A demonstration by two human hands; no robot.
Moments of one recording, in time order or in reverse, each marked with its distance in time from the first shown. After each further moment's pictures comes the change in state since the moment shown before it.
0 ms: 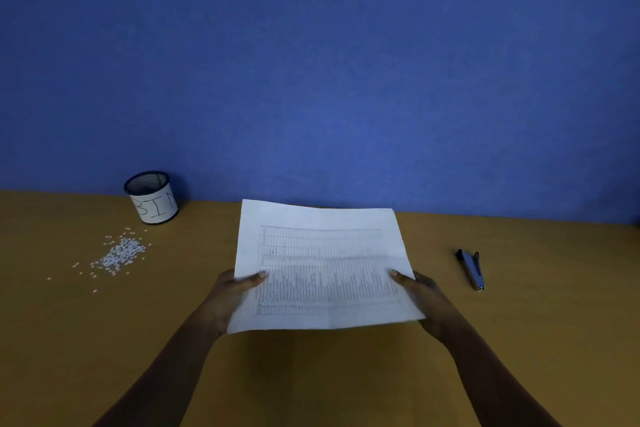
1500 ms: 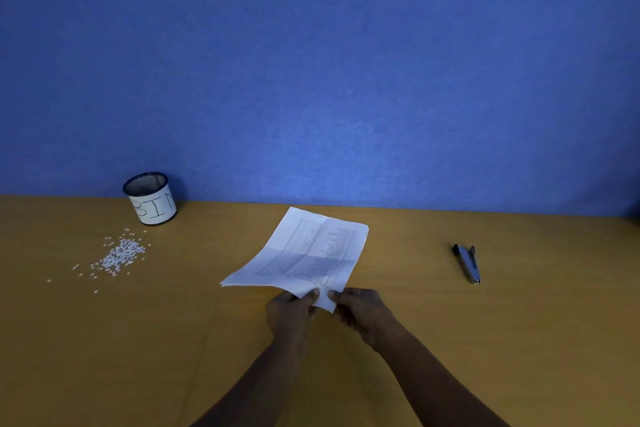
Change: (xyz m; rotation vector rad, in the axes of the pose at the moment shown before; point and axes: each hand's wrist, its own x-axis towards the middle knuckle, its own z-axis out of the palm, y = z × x) left_hand -0.030 -0.028 0.102 -0.282 0.356 -0.083; right_hand -0.008 0.028 0.090 0.060 0.011 0.171
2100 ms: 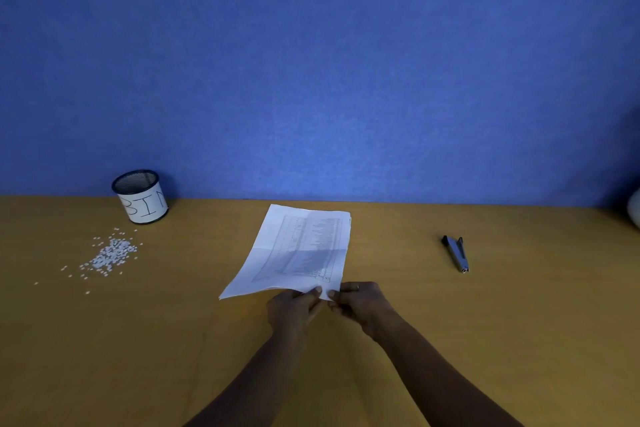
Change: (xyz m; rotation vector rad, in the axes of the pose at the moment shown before) left_hand -0.002 0.002 -0.007 -0.022 -0.103 -0.111; right_hand -0.012 -0.002 0.005 -0.070 0.066 -0.035
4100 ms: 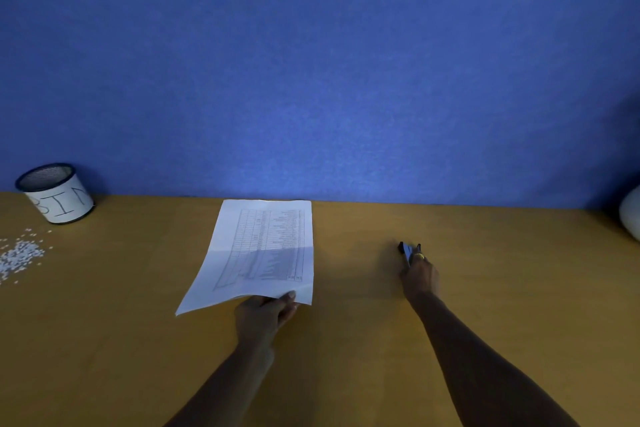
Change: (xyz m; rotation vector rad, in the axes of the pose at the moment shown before) left_hand 0.014 -0.049 0.094 -0.035 -0.024 0.153; right_hand 0.127 -0.024 -0.226 -1.043 0.584 -0.202
